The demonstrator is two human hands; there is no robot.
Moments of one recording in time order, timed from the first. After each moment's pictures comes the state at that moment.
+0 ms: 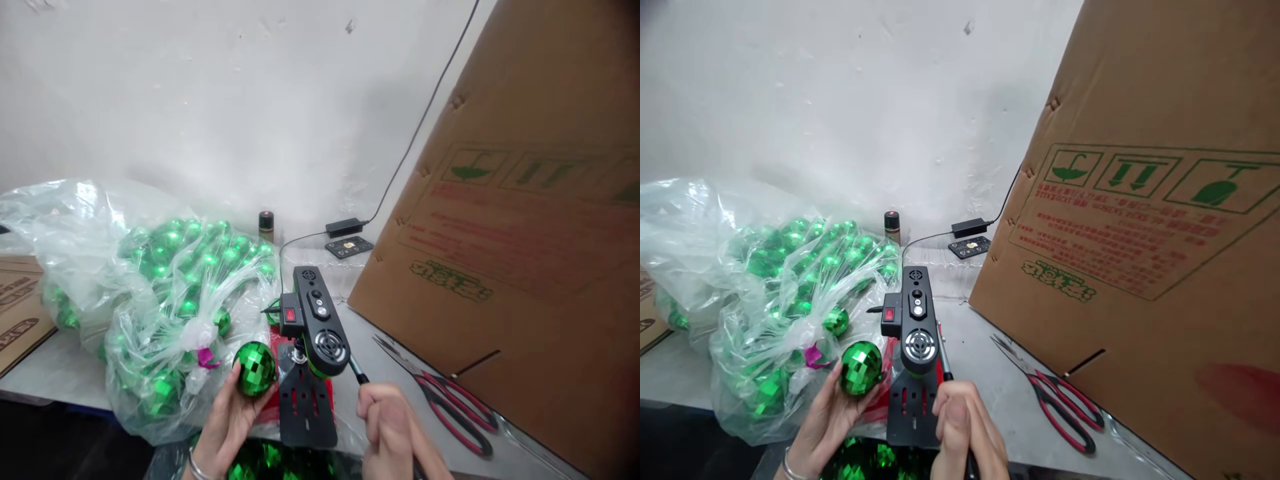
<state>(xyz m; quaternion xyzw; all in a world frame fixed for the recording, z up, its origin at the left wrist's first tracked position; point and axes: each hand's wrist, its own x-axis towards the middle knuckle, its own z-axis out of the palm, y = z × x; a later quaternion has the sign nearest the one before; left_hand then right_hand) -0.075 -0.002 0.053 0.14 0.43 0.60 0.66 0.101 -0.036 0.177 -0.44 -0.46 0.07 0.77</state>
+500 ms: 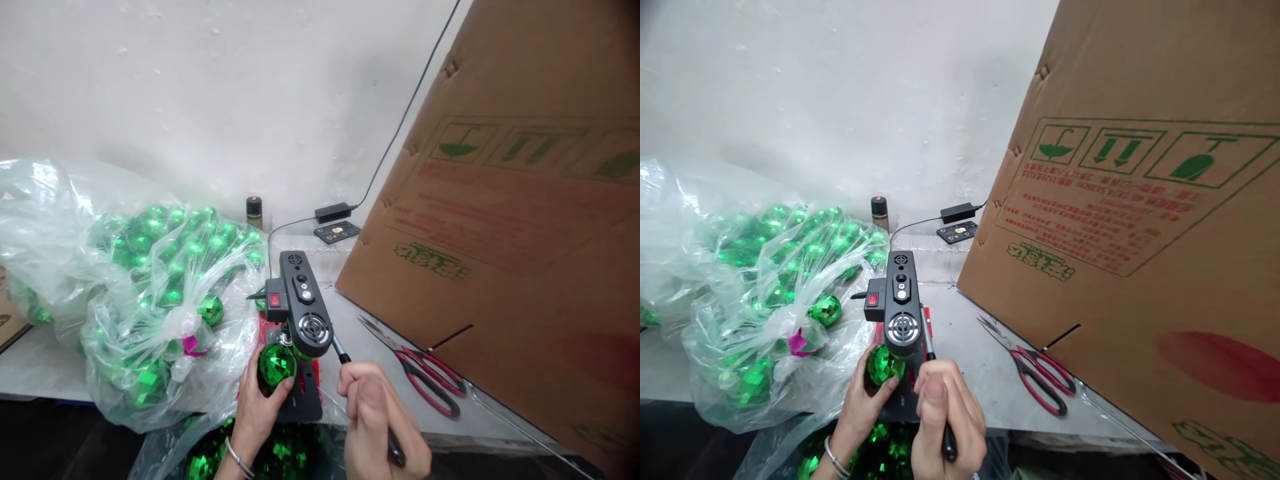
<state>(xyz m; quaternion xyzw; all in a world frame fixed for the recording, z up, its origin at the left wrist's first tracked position) -0.026 -0.013 0.003 0.50 0.62 0.48 0.36 0.117 -0.031 0.170 -0.38 -0.55 0.02 0.74</state>
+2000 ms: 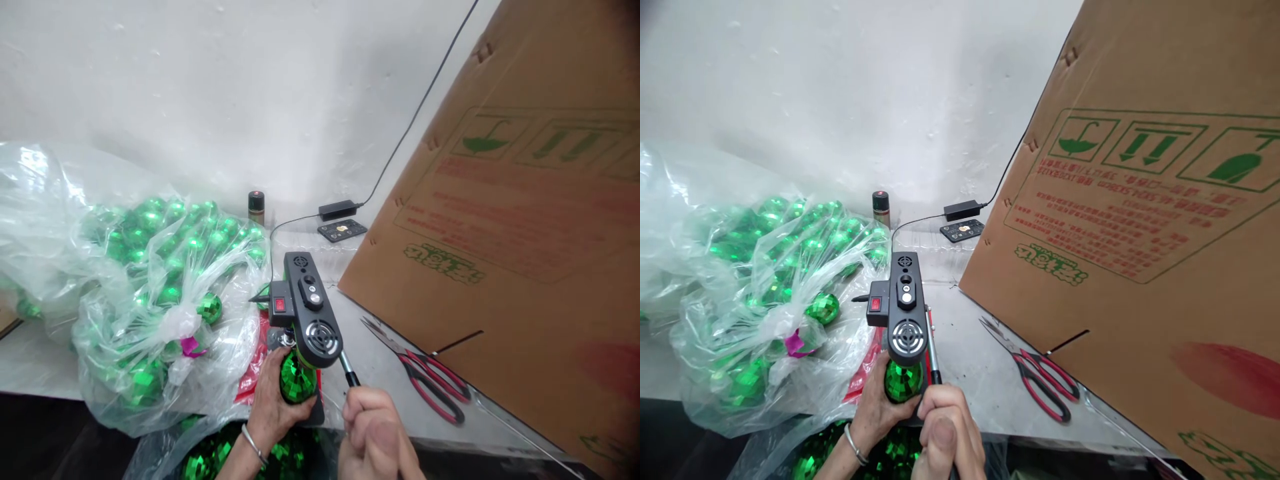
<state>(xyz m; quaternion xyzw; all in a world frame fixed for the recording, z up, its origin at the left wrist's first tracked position) -0.001 -0.003 -0.022 0.65 0.53 0.48 0.26 0.102 -0.031 0.138 -0.38 -0.48 -0.03 0.79</state>
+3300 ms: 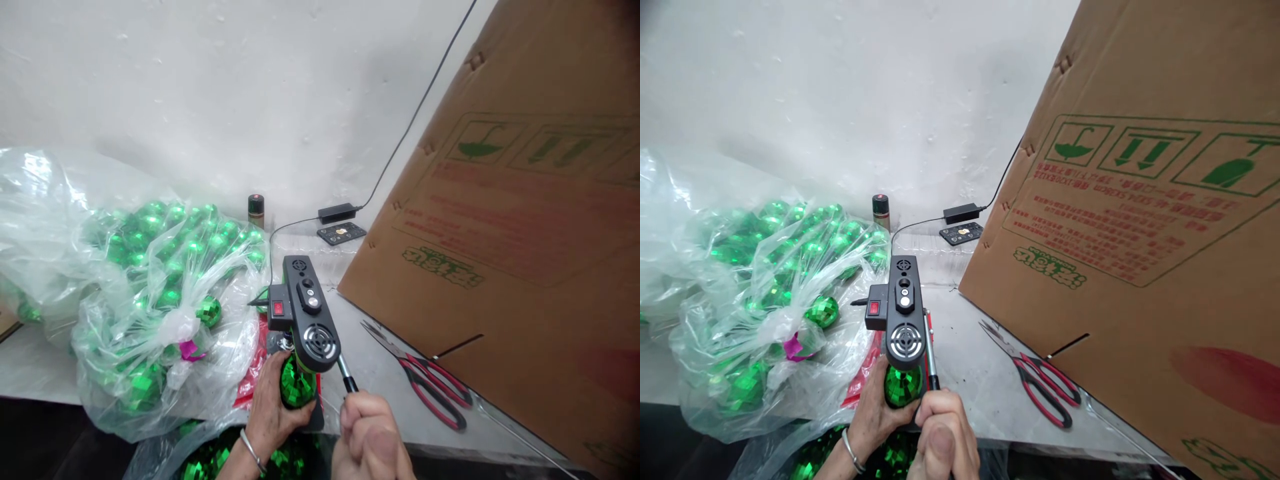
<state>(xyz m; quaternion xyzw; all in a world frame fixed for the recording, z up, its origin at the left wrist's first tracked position) -0.001 -0.002 -0.010 0.67 0.53 0.46 0.24 0.101 -0.034 0.135 -0.39 -0.46 0.02 0.80</state>
